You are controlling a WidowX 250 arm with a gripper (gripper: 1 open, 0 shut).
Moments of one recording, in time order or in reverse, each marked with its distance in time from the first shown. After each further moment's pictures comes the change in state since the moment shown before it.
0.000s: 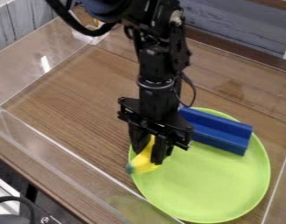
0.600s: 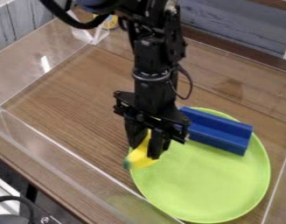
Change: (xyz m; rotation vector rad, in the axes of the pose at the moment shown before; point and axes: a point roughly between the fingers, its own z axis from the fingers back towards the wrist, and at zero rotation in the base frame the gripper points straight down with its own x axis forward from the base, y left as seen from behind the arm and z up) arm -0.003 0.003 0.011 -0.009 -0.005 0.007
